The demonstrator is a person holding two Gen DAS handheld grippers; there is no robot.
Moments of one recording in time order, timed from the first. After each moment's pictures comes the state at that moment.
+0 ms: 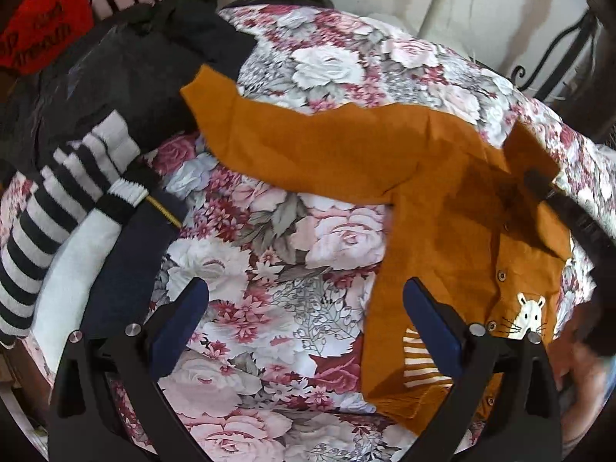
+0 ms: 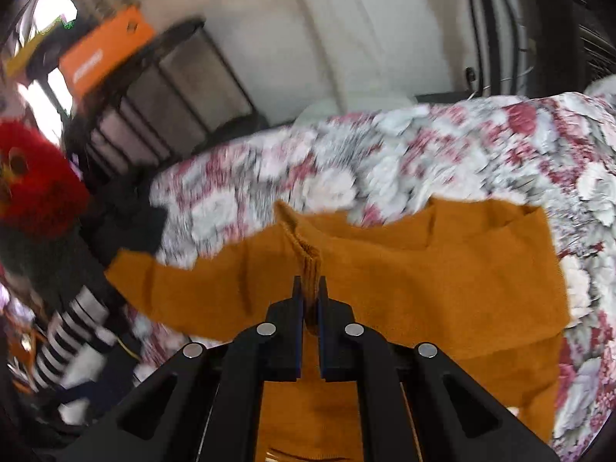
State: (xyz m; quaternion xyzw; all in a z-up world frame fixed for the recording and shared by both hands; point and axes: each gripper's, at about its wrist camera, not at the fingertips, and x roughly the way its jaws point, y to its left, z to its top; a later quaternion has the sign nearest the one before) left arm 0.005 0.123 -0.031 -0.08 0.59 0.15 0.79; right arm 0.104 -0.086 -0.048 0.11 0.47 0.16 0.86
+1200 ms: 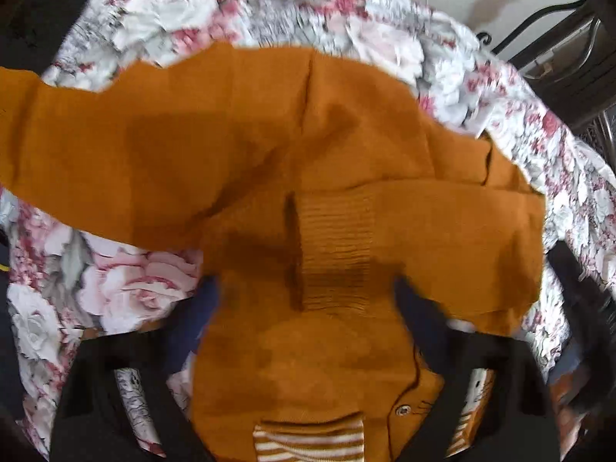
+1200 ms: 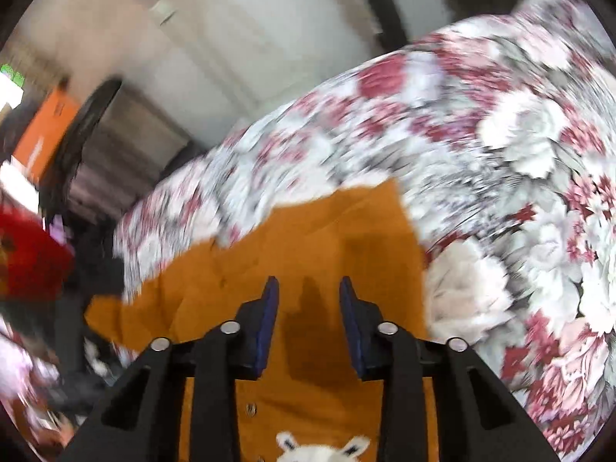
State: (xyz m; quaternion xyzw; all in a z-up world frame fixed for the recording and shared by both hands) left arm 0.122 0.030 -0.133 -0.15 0.64 0.03 0.75; right arm 0.130 -0.259 -0.089 0.24 0.47 0.10 0.84
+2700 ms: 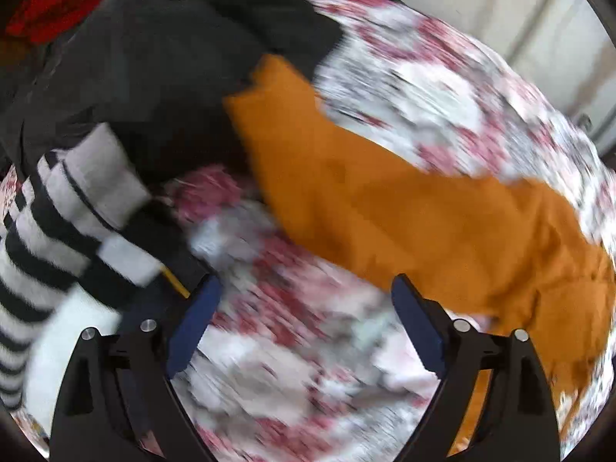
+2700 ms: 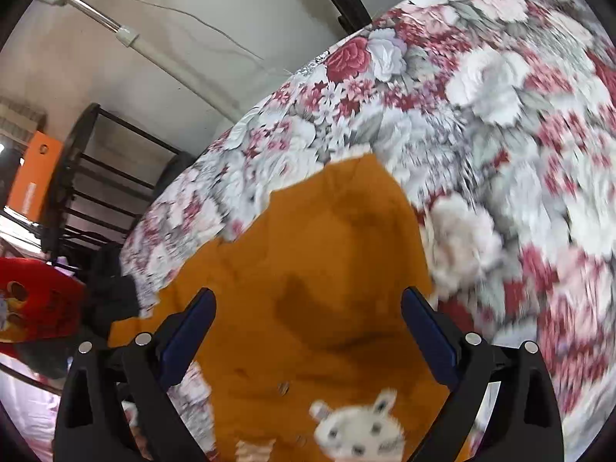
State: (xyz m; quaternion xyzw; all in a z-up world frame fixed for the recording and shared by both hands) left arm 0.112 0.177 -0.084 -0.12 0.57 0.24 0.78; right arm 0.102 -0.264 -0.074 0.31 0.50 0.07 0.81
